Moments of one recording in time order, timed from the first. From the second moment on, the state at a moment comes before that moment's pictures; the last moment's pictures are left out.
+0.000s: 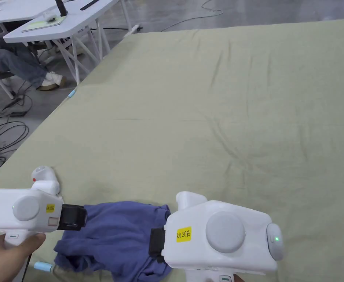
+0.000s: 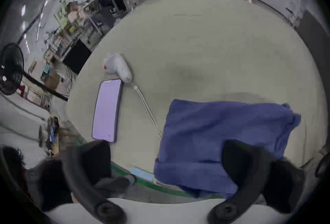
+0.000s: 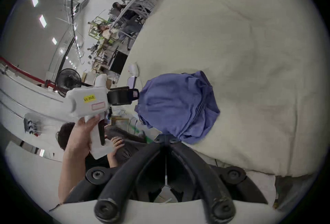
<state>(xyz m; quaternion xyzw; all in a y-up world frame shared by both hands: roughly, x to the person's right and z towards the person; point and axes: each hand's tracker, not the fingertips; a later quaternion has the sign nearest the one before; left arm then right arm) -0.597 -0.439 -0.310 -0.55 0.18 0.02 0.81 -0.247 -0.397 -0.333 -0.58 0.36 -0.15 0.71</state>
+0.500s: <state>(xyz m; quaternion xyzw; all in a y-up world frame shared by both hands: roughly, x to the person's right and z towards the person) -0.451 -0.275 -0.295 -0.30 -0.05 0.20 0.93 -0.047 -0.280 -0.352 -0.45 0.33 -0.20 0.81</state>
